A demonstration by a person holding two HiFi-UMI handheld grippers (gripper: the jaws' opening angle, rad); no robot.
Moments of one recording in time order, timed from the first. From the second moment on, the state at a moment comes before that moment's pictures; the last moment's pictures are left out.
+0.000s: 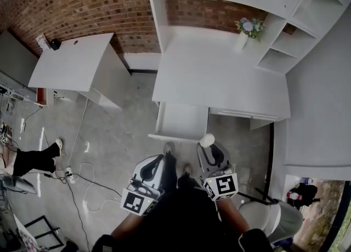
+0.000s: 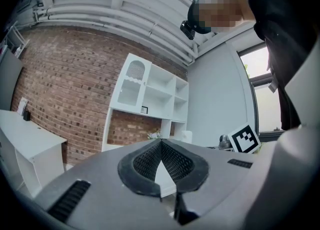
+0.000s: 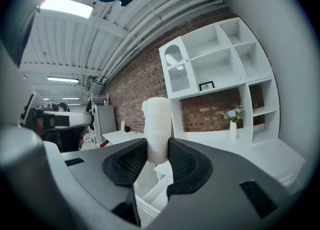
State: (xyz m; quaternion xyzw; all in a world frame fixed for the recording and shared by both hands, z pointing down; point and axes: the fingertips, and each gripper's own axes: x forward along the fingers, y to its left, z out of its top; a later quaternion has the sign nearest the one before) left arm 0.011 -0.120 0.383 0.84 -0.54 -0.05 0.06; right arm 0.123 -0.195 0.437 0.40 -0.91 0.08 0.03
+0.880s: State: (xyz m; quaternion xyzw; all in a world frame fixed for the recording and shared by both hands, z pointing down) left arm -0.065 -0.304 0.433 0.84 -0.52 -0.05 0.14; right arm 0.061 -0.349 0.748 0.39 -0.83 0.22 0.33
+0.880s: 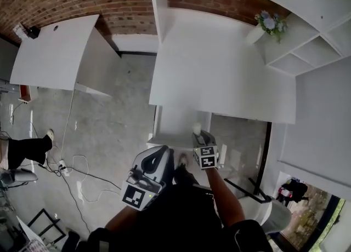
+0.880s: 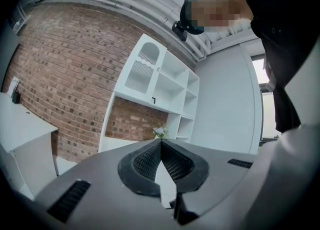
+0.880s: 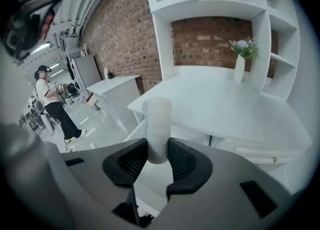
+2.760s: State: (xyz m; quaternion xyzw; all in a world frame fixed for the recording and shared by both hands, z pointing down) left arm -0.107 -0.391 0.510 0.83 -0.51 -0.04 0.20; right arm 0.037 -0.379 0.943 0.37 -0.71 0.40 0.45
